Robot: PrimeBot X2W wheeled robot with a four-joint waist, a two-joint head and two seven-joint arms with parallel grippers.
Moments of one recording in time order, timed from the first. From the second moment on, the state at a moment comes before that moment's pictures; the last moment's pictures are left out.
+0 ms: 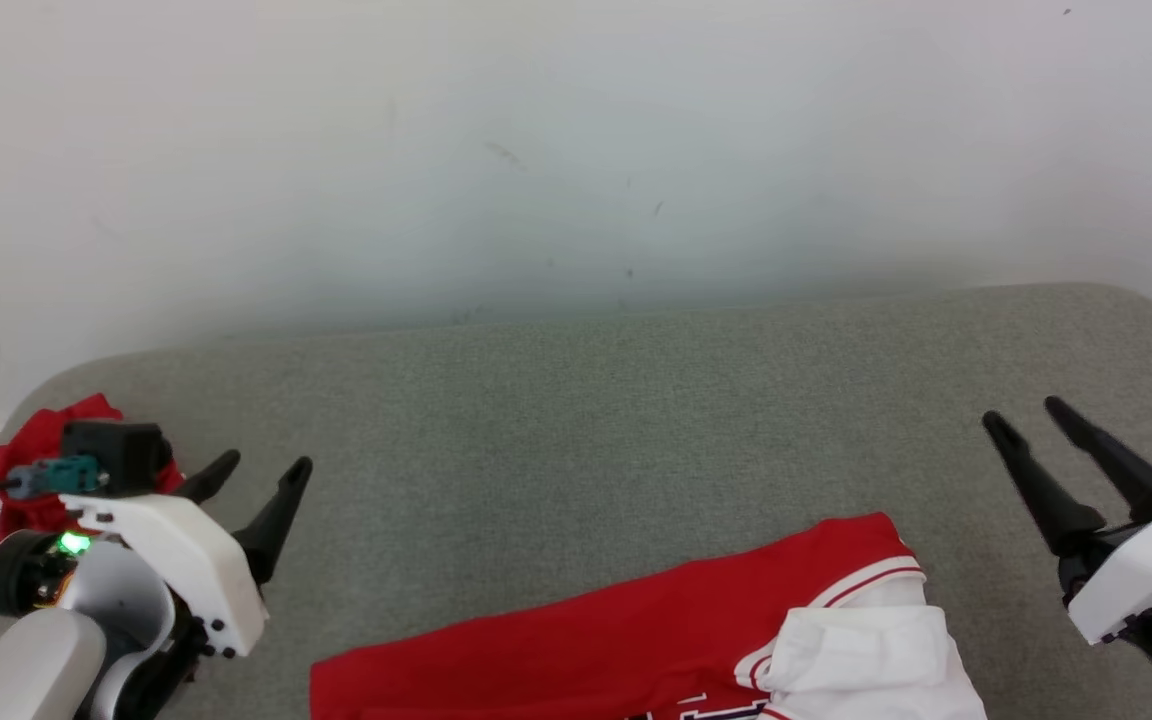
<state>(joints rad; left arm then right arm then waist) -0.35 0.62 -0.44 0.11 -0.76 0.08 0.27 -0.41 -0.57 0.52 0.23 0.96 0.13 0.02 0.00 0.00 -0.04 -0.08</state>
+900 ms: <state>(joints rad) -0.02 0.40 -0.26 0.02 -0.58 0.26 -0.26 -0.03 -0.16 0.06 0.09 0.46 0.13 -0.24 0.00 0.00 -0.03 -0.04</state>
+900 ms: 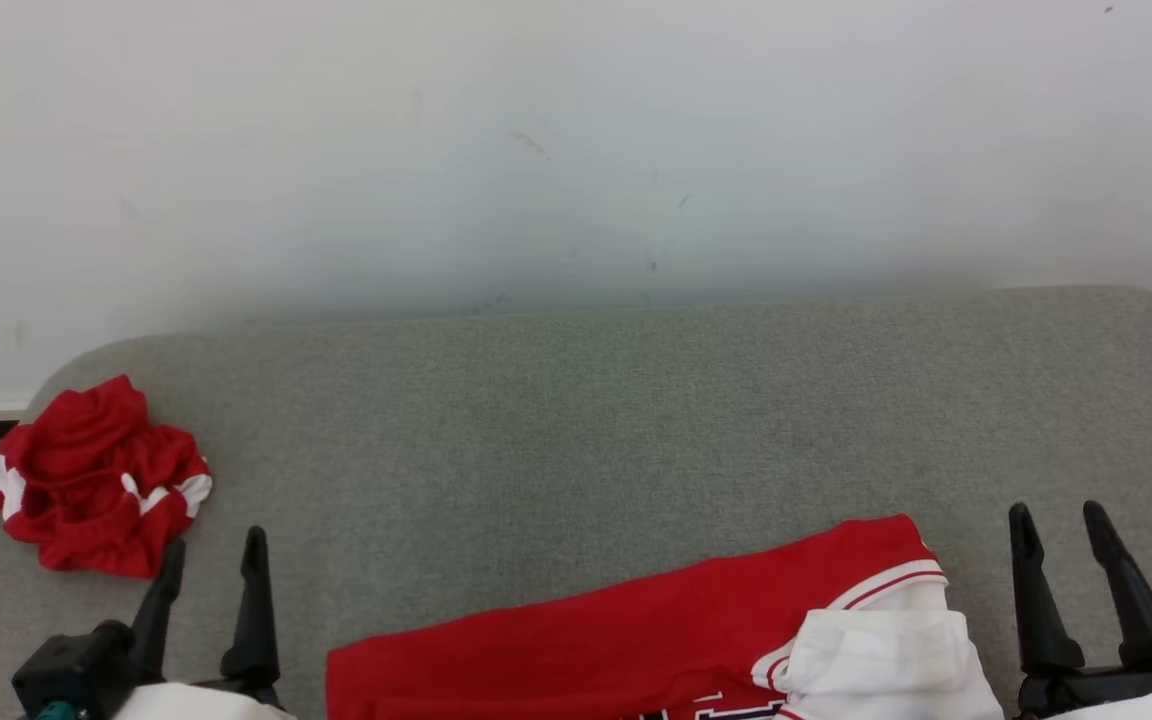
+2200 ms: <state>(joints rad) -0.01 0.06 -0.01 0.14 -0.32 -0.03 -0.26 -0.21 -0.16 0.10 0.63 0.52 0.13 0.31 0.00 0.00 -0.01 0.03</state>
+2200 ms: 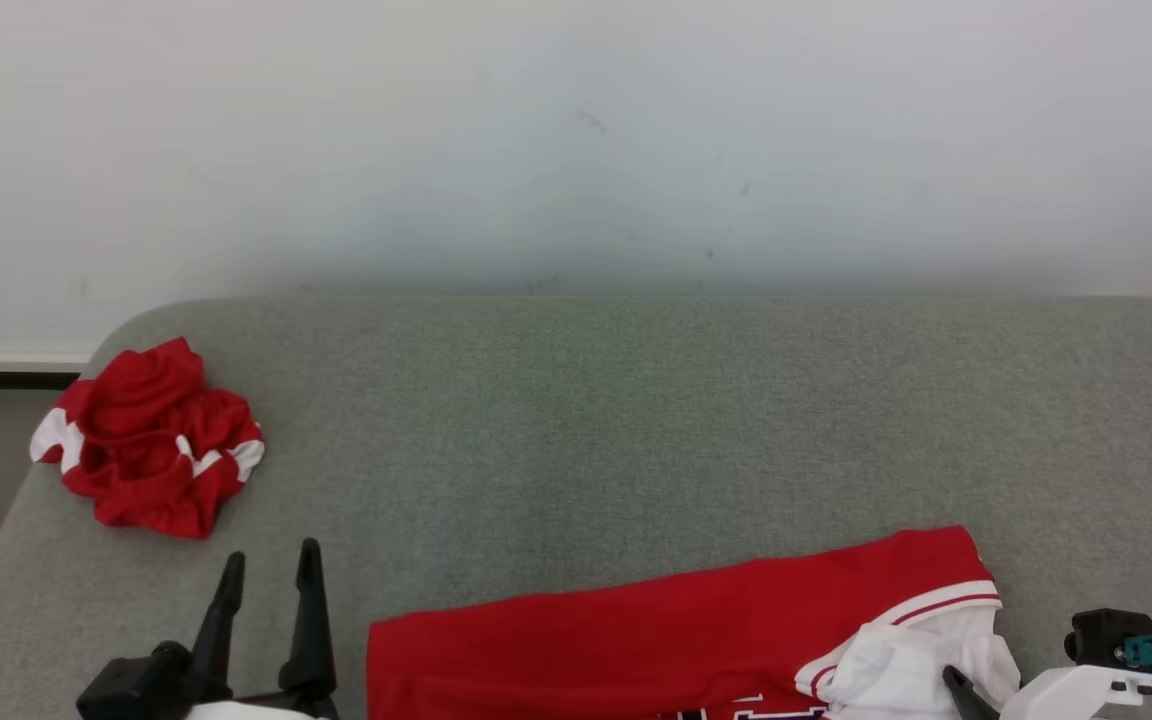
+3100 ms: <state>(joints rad) -0.02 0.05 0.00 0.19 -0.33 -0.05 -0.26 -0.32 -0.23 0.14 0.61 0.63 0.13 0.66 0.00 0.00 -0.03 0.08</state>
